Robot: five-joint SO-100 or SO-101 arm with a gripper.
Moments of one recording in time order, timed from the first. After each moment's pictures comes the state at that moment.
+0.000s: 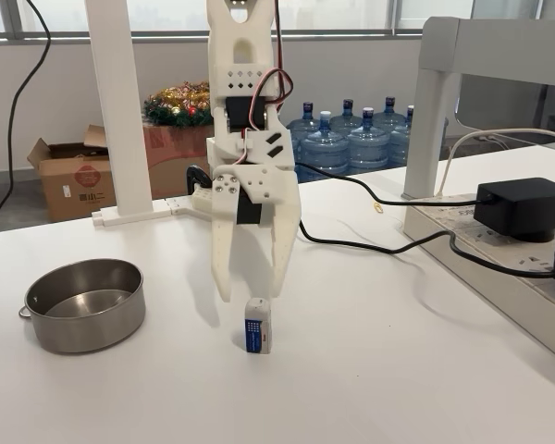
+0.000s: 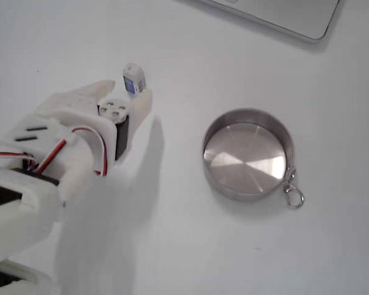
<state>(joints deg) 14.6 107.2 165.4 -21.9 87.3</state>
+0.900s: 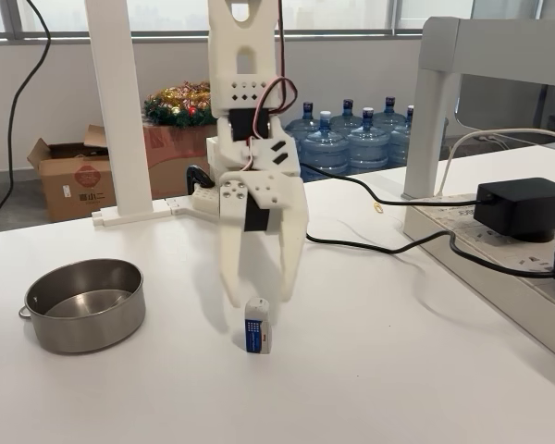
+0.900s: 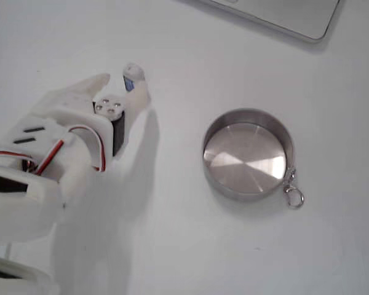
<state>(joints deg) 13.5 97.9 164.2 -33.0 87.3</state>
